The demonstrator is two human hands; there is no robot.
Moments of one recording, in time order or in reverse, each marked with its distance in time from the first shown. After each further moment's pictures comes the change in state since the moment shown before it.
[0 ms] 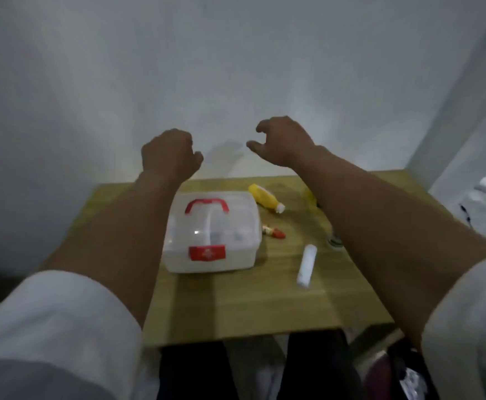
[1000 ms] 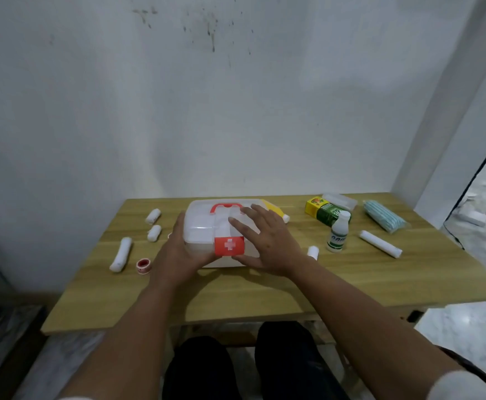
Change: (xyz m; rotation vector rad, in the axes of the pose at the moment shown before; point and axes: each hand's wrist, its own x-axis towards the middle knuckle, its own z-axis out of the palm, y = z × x) left_hand -0.204 -0.059 0.044 -0.922 -0.056 -0.038; right_hand -0.172 -0.052 0.112 -0.080 0.297 -0.491
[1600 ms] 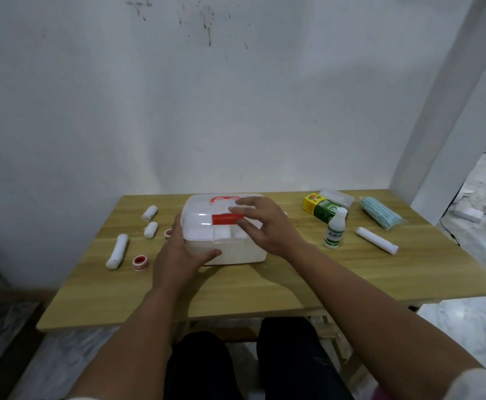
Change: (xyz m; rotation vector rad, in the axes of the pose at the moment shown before) left_hand -0.005 -0.010 0.017 0.100 0.087 -0.058; right_hand 0.022 0.011 -0.012 0.466 0.226 0.098
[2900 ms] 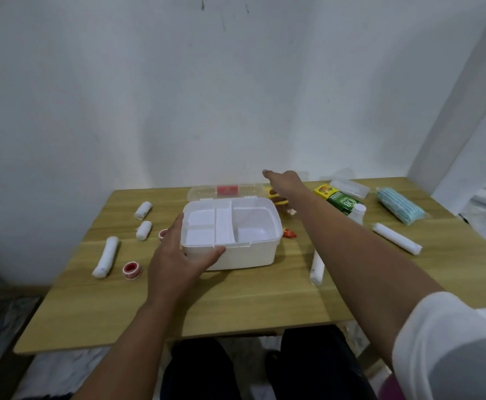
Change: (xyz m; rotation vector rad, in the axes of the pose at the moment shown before) left_hand 0.014 -0.015 0.012 0.006 0.072 0.071; right_hand 0.085 0.110 0.012 0.431 -0.083 1.268
